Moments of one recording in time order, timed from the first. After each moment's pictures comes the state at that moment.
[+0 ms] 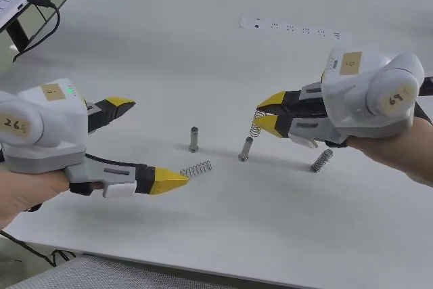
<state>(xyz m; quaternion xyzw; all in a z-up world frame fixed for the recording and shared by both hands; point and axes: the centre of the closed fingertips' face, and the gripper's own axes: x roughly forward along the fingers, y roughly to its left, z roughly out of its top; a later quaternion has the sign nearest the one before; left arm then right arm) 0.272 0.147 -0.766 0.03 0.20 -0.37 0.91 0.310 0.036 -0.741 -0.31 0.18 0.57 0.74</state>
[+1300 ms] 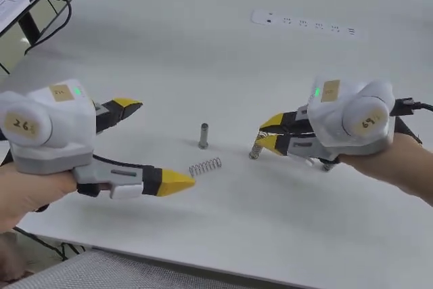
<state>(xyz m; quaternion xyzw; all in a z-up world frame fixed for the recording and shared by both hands) 0.267 0.149 -0.773 0.03 0.21 -0.37 0.91 0.306 0.034 -0.799 -0.34 0.21 0.58 0.71</state>
